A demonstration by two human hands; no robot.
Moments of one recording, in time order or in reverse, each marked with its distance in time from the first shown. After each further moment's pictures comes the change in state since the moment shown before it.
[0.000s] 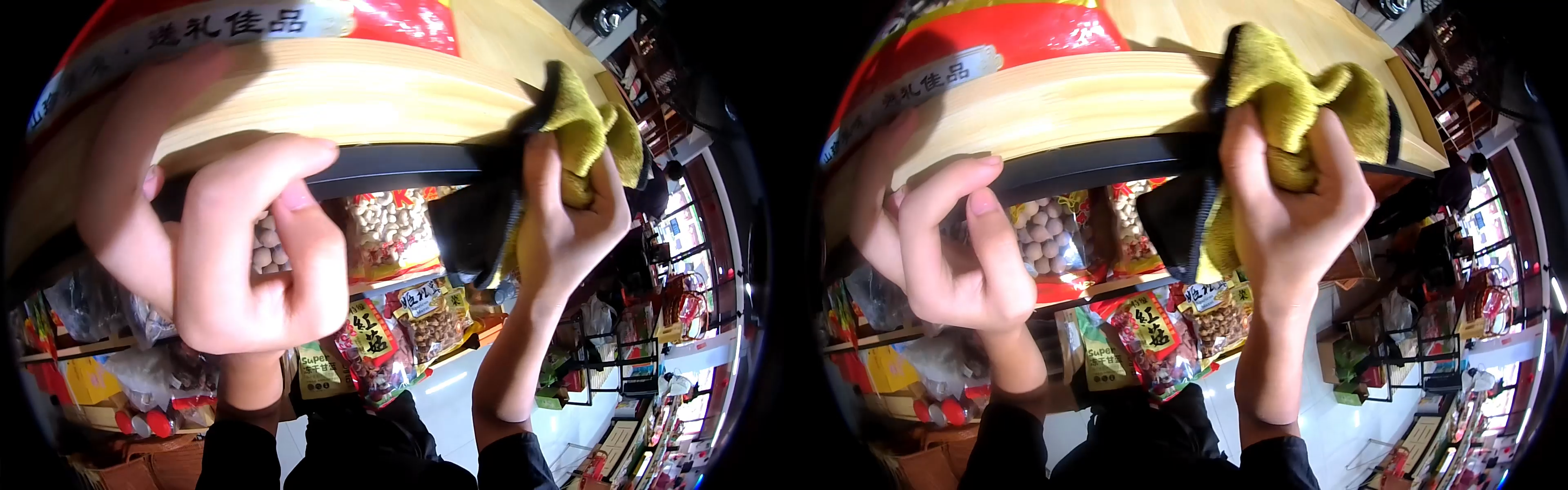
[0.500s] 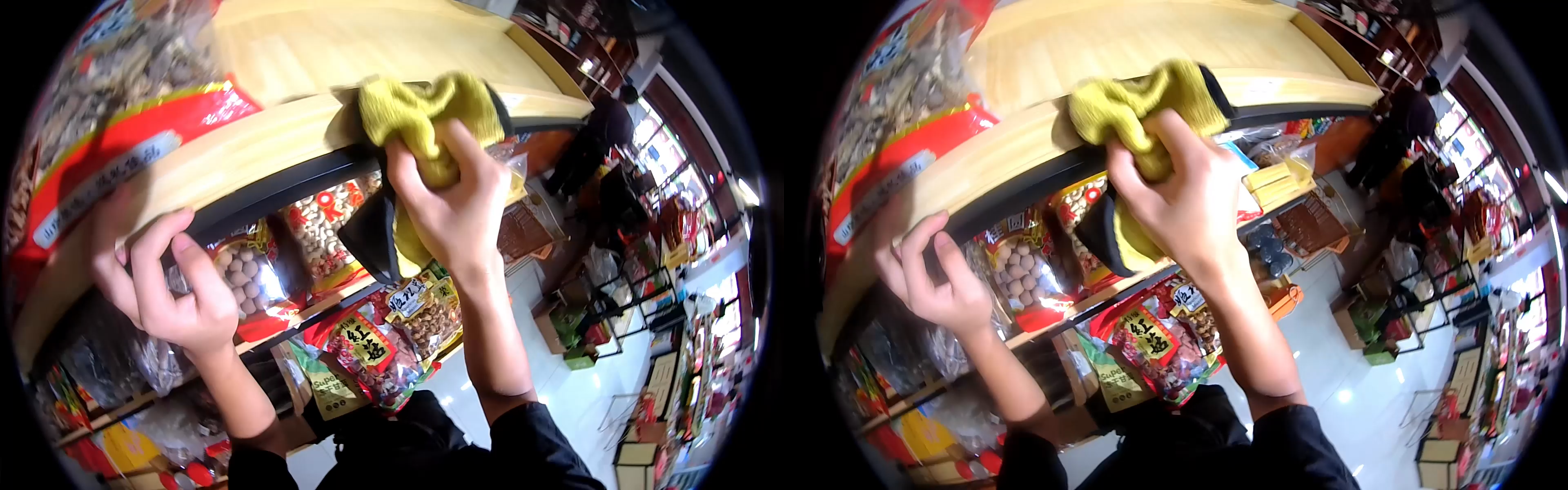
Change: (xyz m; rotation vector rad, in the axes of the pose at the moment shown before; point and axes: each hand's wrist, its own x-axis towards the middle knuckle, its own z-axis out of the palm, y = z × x) left_hand -0.002 0.012 -0.003 0.036 0.016 -0.192; right_hand -0.005 0.011 -0.033 -0.175 -0.078 0.014
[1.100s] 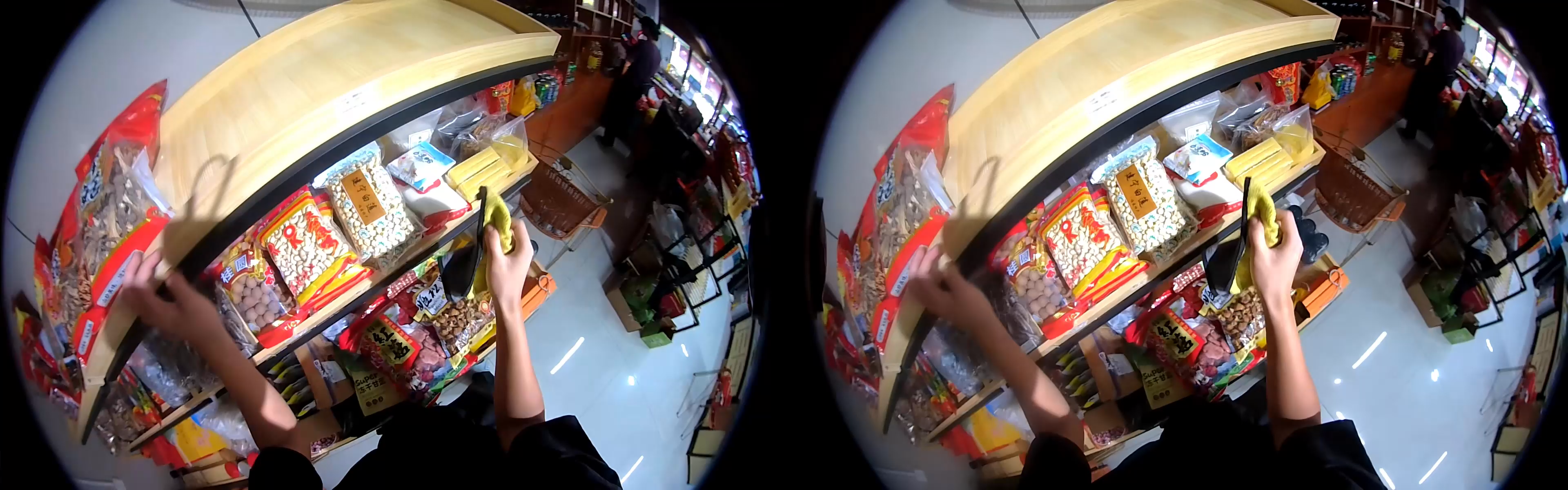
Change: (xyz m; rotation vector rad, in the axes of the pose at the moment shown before) left_hand 0.016 0.058 0.033 0.226 0.023 0.080; right_hand -0.137 0.197 -0.109 0.263 0.222 0.746
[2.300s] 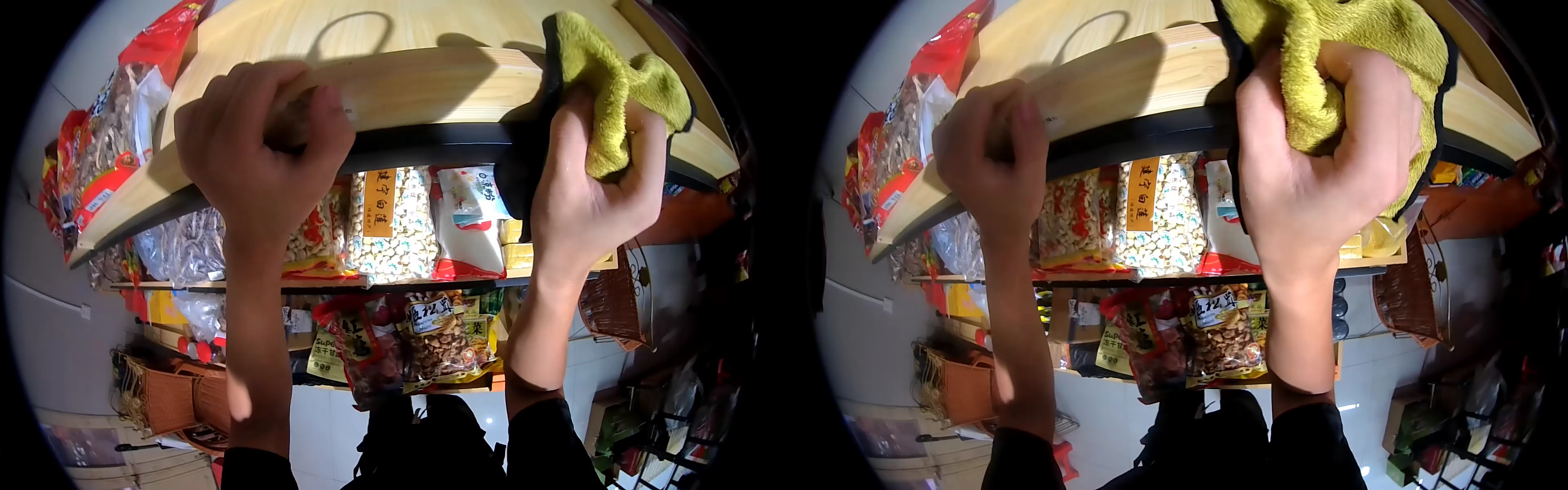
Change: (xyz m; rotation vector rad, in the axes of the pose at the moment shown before) left_hand 0.027 0.146 0.164 0.105 -0.124 0.341; right_hand 0.200 -0.073 0.101 0.308 -0.032 -0.851
